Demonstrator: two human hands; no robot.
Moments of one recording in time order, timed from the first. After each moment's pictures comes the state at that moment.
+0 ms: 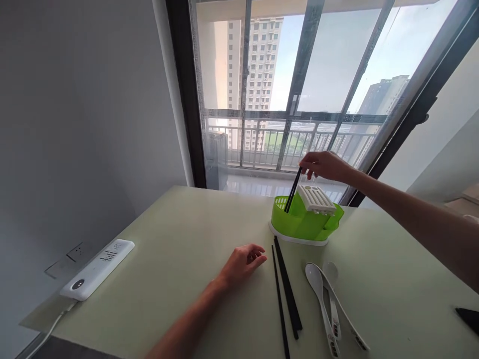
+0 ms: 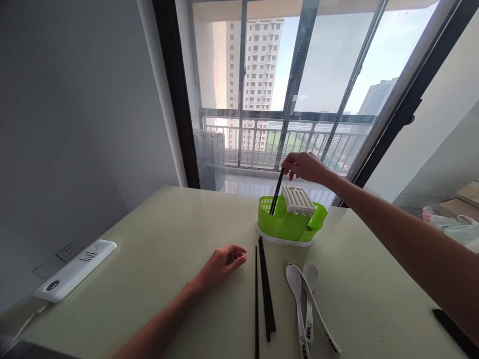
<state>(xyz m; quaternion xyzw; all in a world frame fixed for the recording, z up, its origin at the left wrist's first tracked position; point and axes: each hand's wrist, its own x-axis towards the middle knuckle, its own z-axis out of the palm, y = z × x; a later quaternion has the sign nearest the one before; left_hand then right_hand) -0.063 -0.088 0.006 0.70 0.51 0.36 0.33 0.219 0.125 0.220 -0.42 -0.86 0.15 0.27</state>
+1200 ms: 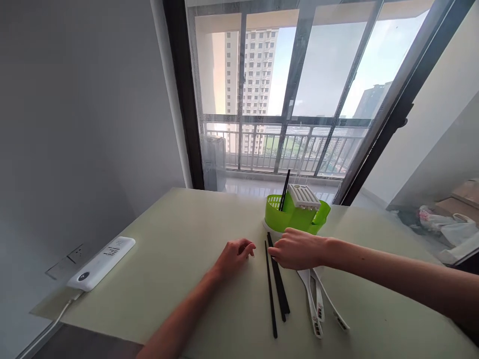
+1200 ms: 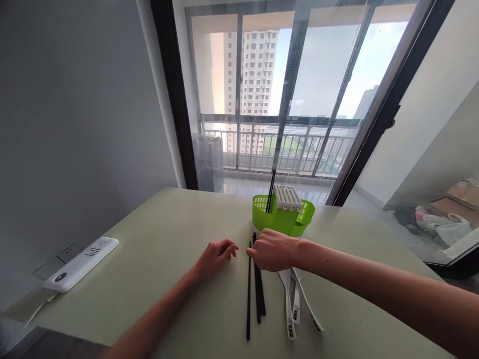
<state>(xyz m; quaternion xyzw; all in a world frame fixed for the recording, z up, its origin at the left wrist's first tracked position) -0.064 -0.090 0.017 0.71 0.52 0.37 0.31 0.170 -0.053 0.121 -0.16 -0.98 -0.11 -0.10</state>
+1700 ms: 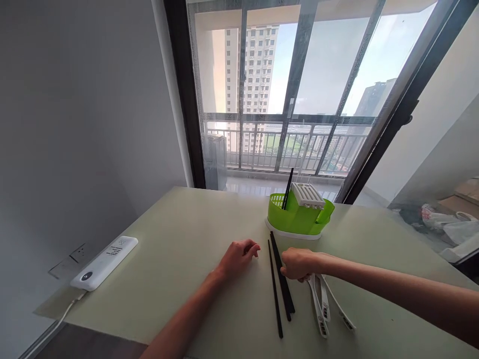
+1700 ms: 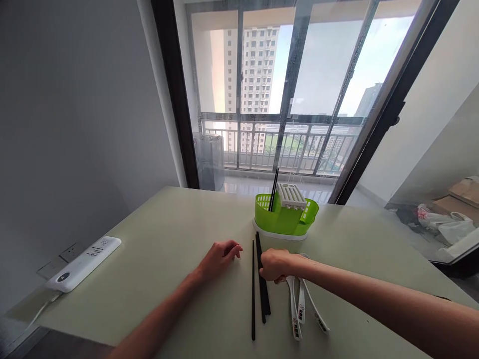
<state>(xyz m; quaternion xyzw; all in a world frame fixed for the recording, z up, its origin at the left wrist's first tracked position) -0.064 -0.089 0.009 0.73 0.51 0.36 0.29 0.141 -0.065 0.085 -0.48 -0.82 0.15 -0.28</state>
